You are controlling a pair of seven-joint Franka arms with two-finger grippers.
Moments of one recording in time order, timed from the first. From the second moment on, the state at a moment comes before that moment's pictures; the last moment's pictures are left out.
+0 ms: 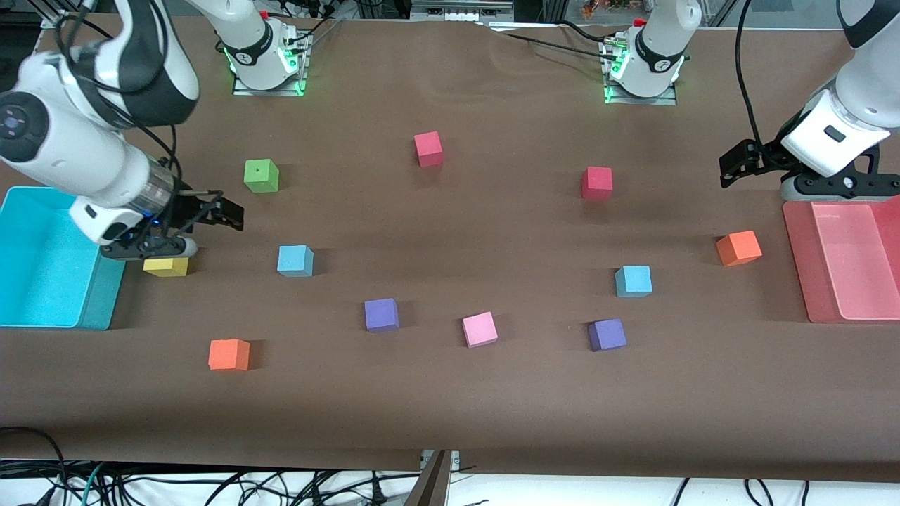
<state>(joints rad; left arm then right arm) 0.01 -0.02 -0.10 -1.70 0.02 1.64 -0.09 0.13 0.18 0.05 -1.79 0.06 1.94 0.13</state>
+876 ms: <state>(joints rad) 0.01 -0.02 -0.10 -1.70 0.02 1.64 -0.09 0.20 0.38 0.06 -1.89 0.01 2.27 0.18</state>
